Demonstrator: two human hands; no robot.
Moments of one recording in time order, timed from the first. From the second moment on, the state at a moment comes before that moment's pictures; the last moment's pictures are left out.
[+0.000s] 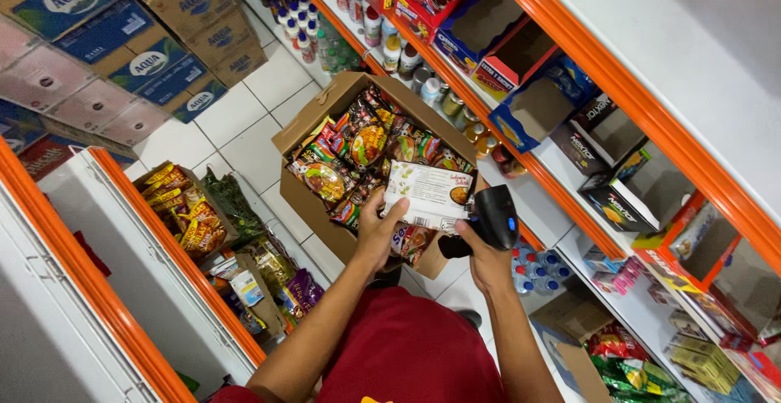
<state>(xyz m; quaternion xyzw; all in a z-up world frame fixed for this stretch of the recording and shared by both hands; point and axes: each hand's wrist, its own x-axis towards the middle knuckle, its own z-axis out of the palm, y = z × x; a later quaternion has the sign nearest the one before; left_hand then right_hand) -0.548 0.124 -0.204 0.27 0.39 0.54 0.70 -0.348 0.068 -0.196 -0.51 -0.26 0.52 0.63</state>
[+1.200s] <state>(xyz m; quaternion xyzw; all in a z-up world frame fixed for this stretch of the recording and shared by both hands) -0.555 0.130 -0.171 0.33 0.34 0.41 0.78 -0.339 0.054 -0.146 -0.53 -0.26 0.51 0.63</state>
